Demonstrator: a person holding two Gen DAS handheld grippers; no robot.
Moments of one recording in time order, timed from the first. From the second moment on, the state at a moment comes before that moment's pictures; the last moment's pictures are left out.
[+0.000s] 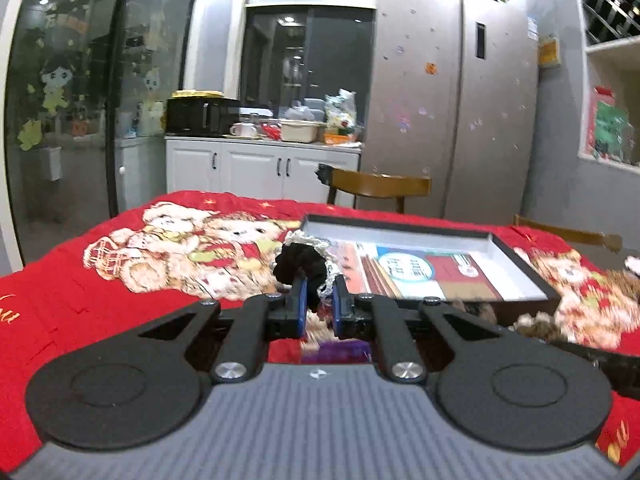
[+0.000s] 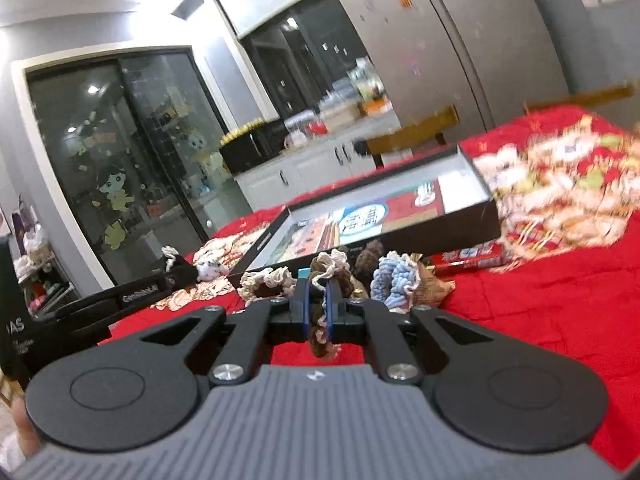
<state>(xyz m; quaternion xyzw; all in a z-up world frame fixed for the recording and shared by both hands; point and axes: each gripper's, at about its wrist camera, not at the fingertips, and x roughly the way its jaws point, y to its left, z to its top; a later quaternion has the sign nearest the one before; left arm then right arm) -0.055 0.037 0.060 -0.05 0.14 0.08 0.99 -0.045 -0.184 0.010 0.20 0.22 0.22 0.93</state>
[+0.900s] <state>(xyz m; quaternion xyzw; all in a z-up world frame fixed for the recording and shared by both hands) 0.056 0.089 0.069 -0.08 0.19 -0.07 0.98 0.111 -0.119 0.054 0.22 0.24 0.22 0.92</state>
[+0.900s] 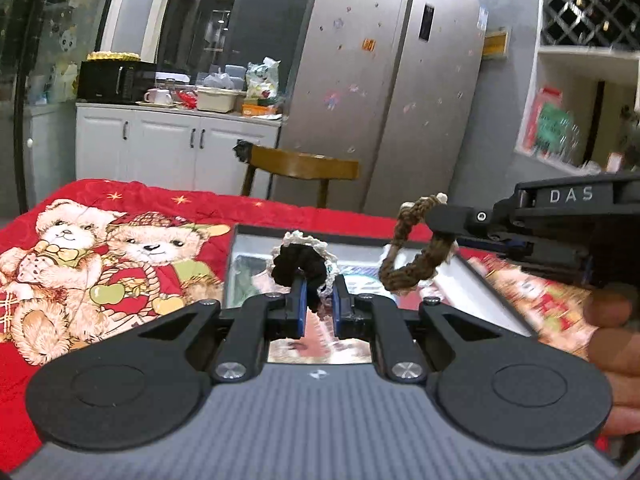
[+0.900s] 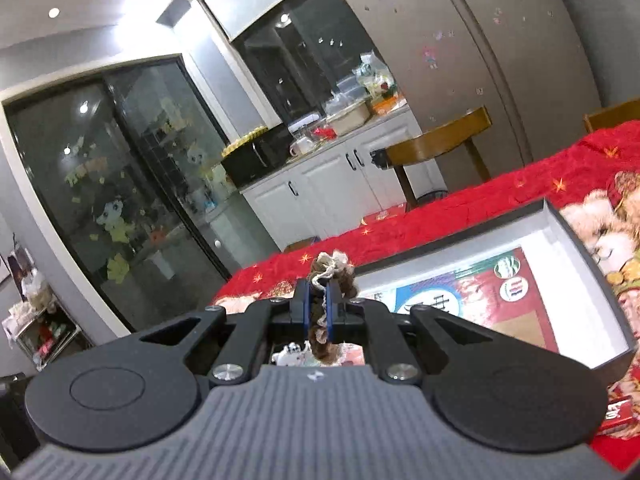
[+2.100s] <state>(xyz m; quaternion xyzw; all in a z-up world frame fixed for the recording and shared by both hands) 0.080 0.086 0.017 -0.09 0.22 -0.03 0.97 0.120 -0.106 0.000 0.18 0.32 0.21 0.91</state>
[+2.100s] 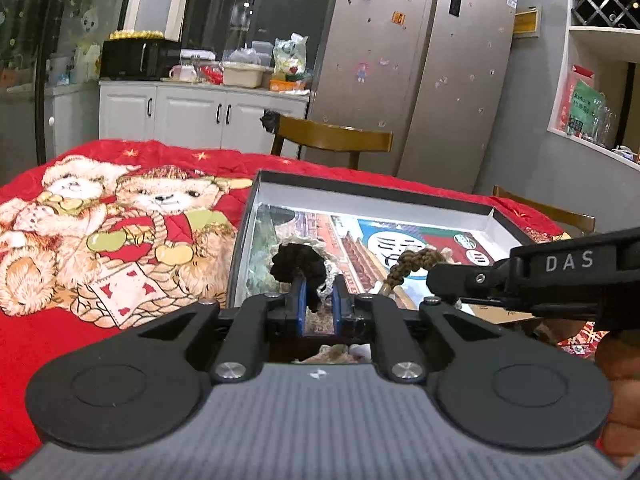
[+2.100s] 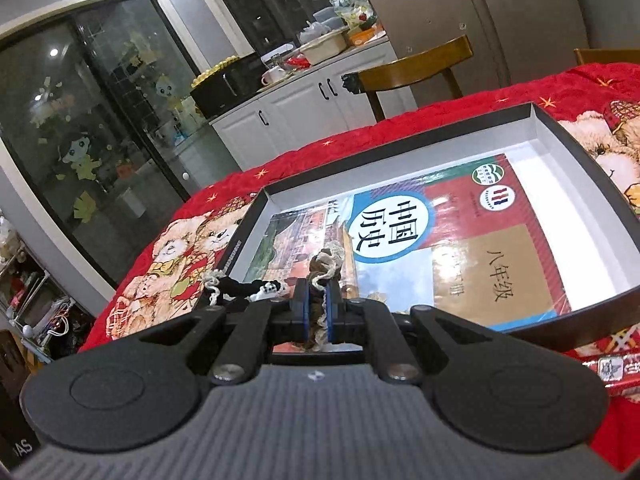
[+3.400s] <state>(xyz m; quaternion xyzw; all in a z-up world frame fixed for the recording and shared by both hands) -0.071 0.047 0.054 -0.02 0.12 -0.06 0.99 -0.017 -0.178 0.065 0.15 0.18 0.19 0.95</state>
